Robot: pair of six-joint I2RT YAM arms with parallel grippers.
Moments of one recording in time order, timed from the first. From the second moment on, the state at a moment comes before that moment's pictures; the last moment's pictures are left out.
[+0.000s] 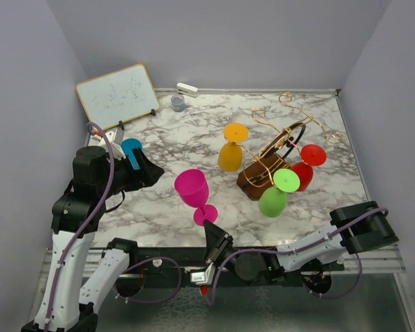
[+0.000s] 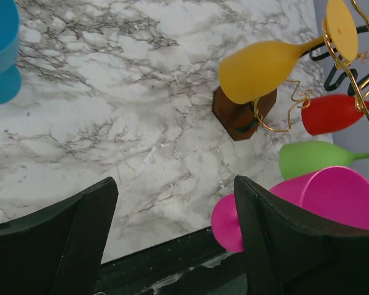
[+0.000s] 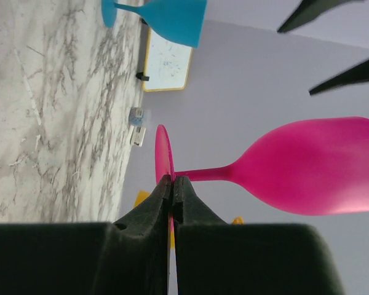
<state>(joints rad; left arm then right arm) -0.18 0.69 1.12 -0.93 0.29 -0.51 1.81 1.41 0.49 0.79 0.90 -1.56</state>
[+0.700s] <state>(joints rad) -0.26 0.64 1.08 -0.94 0.45 -0.53 1.83 1.62 0.49 0.91 0.91 -1.68</state>
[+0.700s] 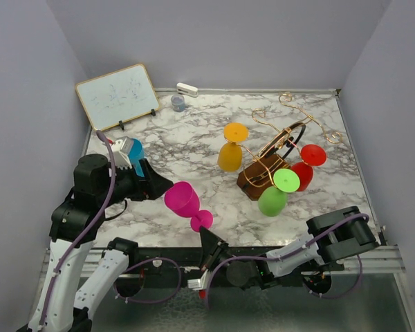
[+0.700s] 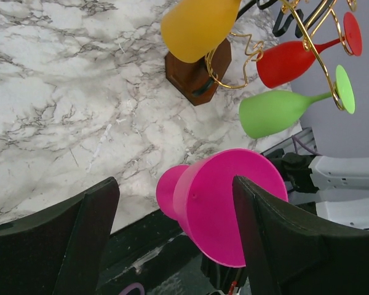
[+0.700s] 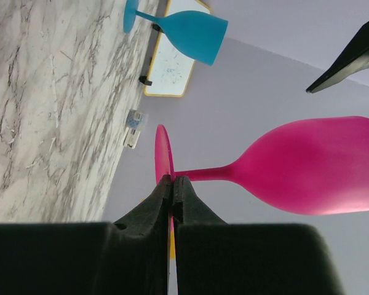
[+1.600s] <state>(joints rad) -0.29 0.63 0.96 -0.97 0.45 -0.46 1.83 1.66 0.53 0.91 0.92 -1.64</state>
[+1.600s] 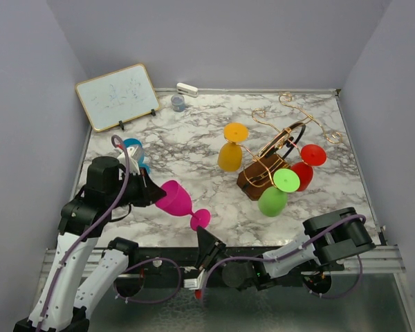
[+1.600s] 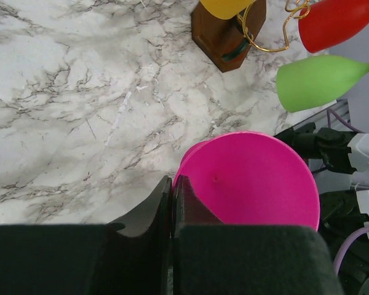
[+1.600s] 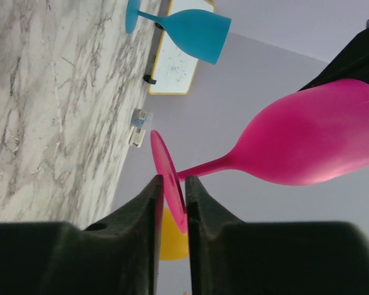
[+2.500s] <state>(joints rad) -0.30 1.18 1.17 -0.69 -0.15 -0.32 1.83 1.66 0.63 0.35 0.92 -1.21</state>
